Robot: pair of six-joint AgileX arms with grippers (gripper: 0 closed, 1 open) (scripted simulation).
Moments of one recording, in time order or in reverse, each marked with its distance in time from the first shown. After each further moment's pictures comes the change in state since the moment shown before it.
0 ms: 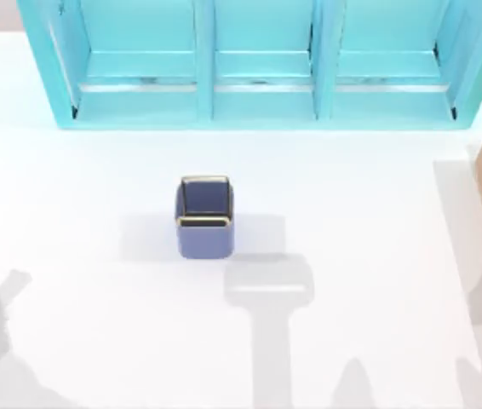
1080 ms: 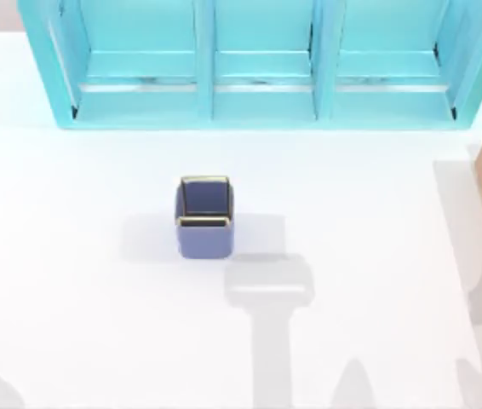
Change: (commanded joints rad) left arm 0.055 0.144 -0.056 0.332 0.177 0.065; right arm 0.000 0.000 0.000 0.000 0.000 0.000
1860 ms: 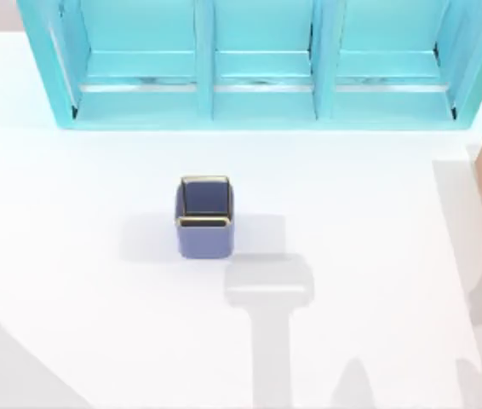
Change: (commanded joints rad) left arm -0.185 0.414 0.049 0.439 -0.055 -0.199; right arm 0.000 0.000 0.000 0.000 0.000 0.000
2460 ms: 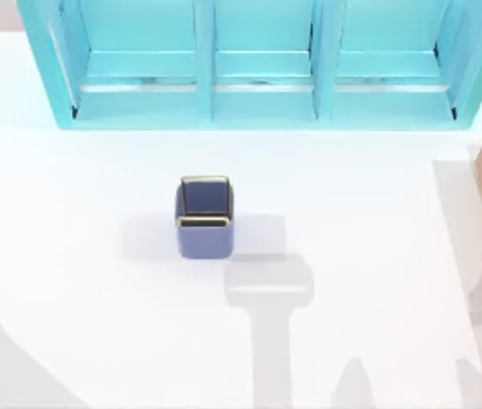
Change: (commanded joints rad) left arm 0.000 0.000 0.000 0.000 0.000 0.000; right arm 0.000 0.000 0.000 0.000 0.000 0.000
